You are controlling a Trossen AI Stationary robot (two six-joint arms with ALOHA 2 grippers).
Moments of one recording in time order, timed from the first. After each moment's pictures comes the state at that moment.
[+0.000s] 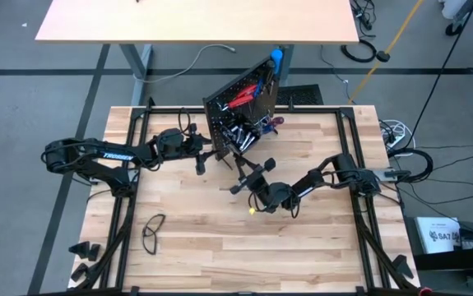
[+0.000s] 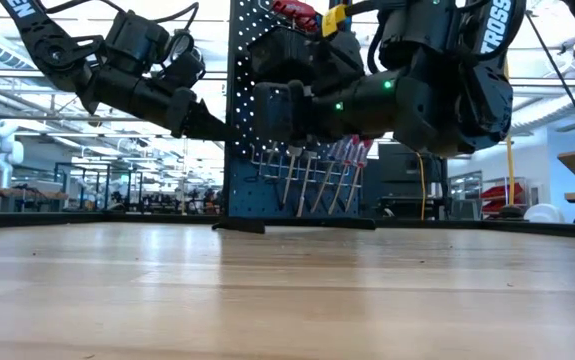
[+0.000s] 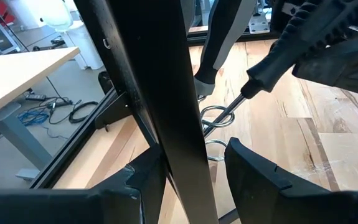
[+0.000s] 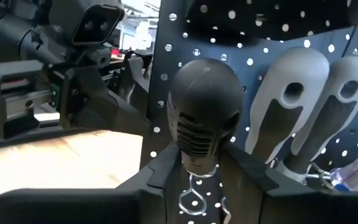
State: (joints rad) left arm 0.37 1.31 0.41 0.61 0.12 0.24; right arm 0.18 2.20 0.96 1.57 1.10 -0.39
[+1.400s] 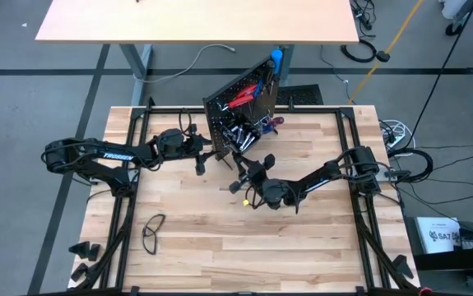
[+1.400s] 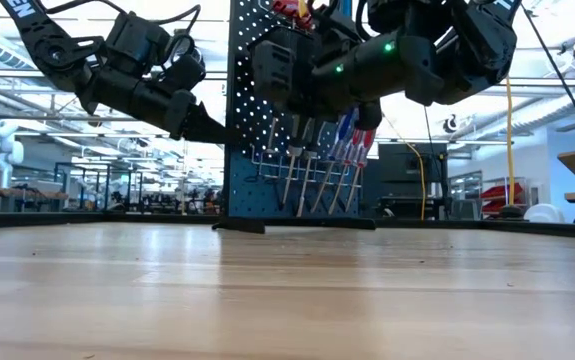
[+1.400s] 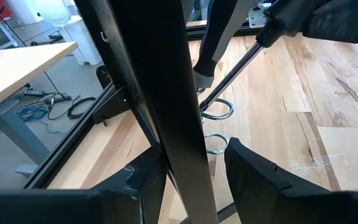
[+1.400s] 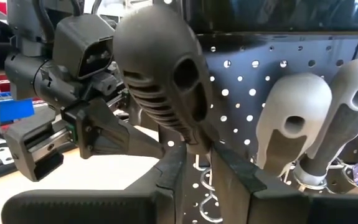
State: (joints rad) left arm 0.37 1.31 0.41 0.59 0.12 0.24; right arm 0.18 2.00 0.96 1.12 1.07 0.02
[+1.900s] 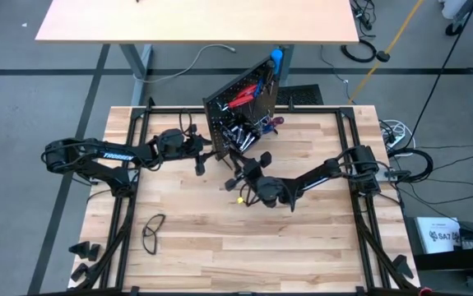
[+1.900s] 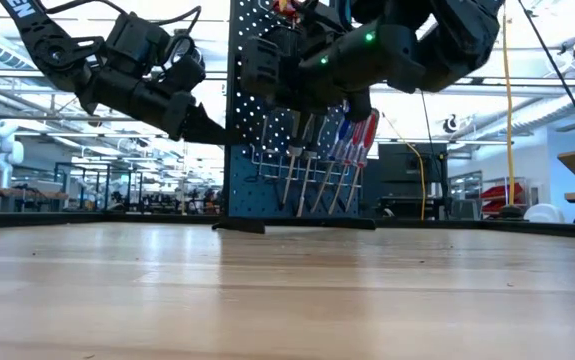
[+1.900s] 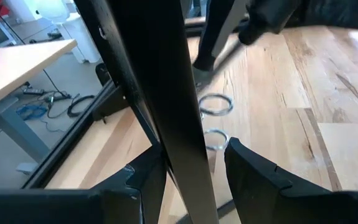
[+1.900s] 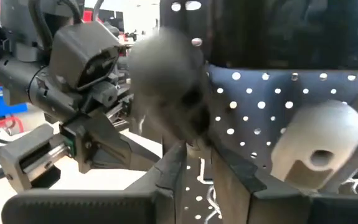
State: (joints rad) left arm 0.37 1.31 0.41 0.58 0.12 0.25; right arm 0.16 2.00 1.04 1.01 1.07 0.03
